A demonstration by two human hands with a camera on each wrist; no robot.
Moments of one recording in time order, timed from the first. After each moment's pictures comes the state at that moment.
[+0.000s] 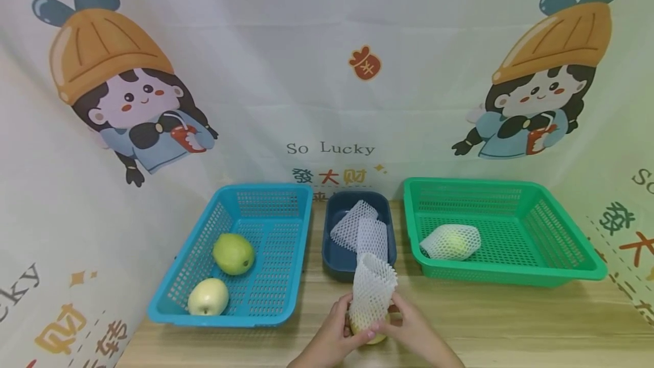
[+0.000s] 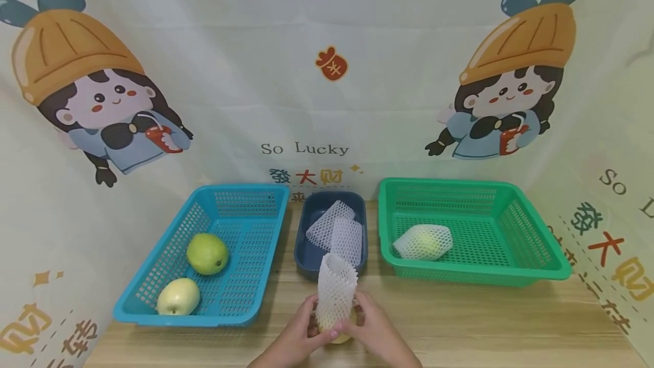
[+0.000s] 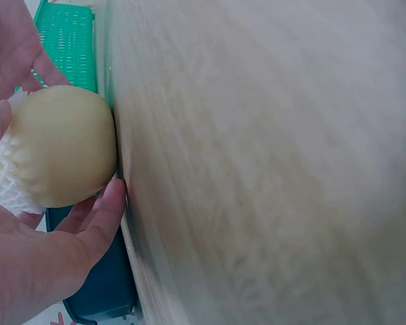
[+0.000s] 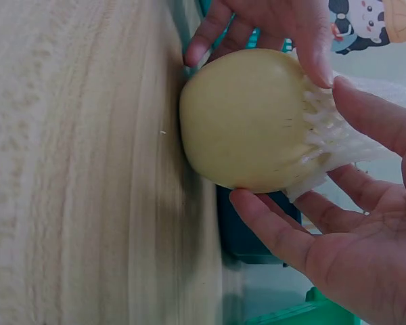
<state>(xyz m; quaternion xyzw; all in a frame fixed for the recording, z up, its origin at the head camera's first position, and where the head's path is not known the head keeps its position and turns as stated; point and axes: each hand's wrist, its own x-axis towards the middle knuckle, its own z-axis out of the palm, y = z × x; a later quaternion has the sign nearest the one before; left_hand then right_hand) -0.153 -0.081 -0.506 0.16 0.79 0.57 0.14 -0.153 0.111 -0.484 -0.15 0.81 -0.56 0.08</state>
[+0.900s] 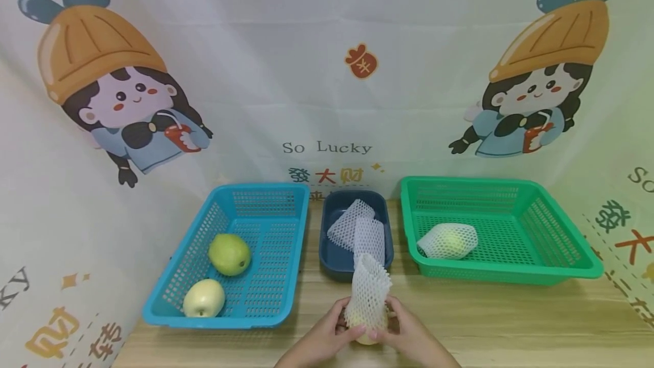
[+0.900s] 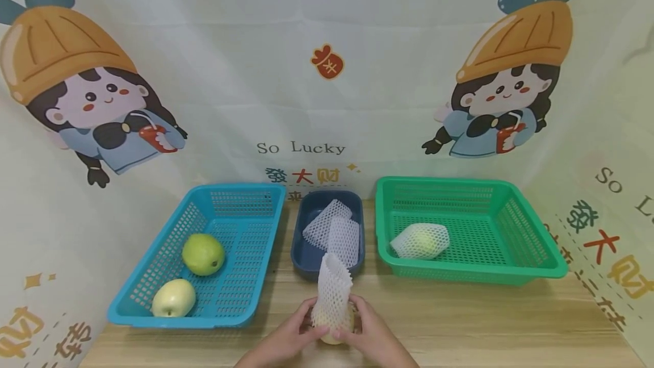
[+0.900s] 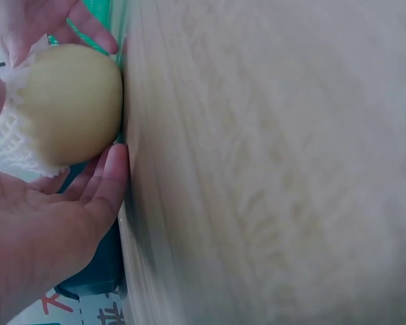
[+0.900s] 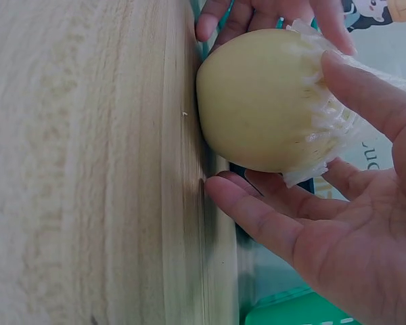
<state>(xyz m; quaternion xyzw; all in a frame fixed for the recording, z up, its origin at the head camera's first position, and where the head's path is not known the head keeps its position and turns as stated) -0.162 -0.092 -0.508 0.18 0.78 0.57 0.21 -0.147 0.116 -0.492 -0.14 0.79 -0.57 0.15</state>
